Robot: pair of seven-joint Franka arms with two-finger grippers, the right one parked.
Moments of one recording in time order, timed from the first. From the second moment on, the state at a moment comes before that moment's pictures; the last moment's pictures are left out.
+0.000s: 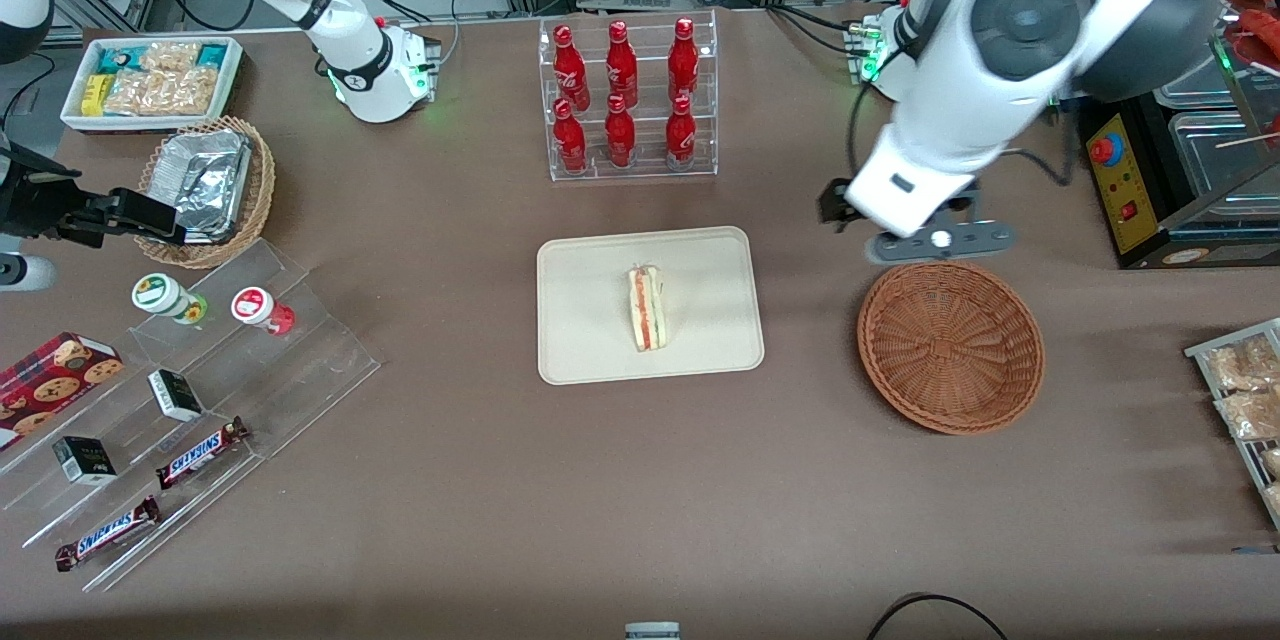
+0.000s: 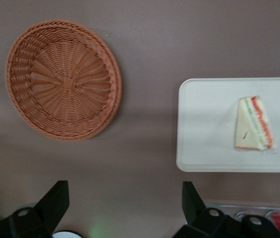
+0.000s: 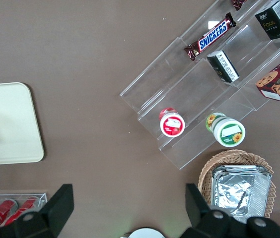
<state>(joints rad) -0.41 0.10 0.01 -1.59 0.00 1.57 -0.44</state>
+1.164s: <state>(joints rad) -0.17 0.04 0.01 -1.61 0.03 1.60 -0.10</state>
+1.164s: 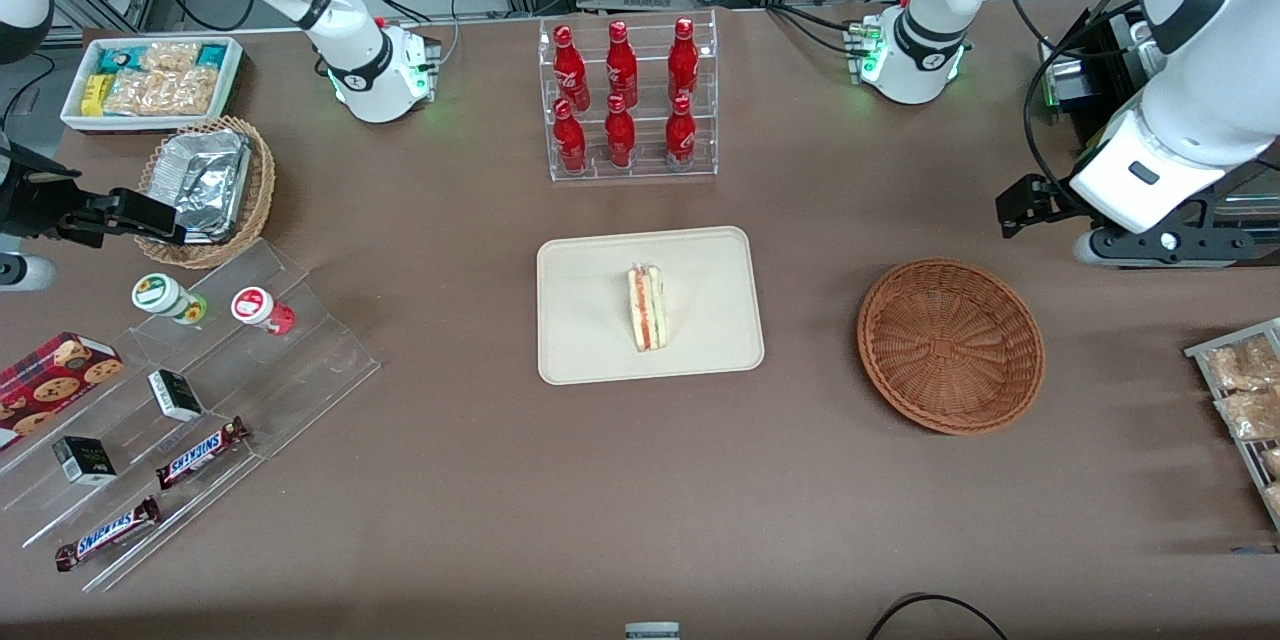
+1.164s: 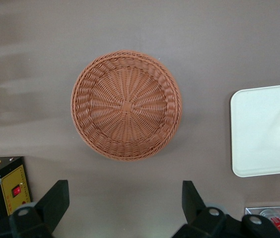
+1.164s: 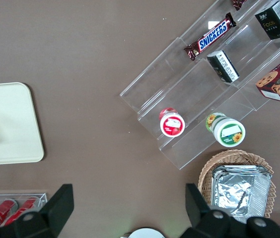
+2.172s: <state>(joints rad) -0.04 -0.01 -0.06 -1.64 0.01 1.59 -0.01</state>
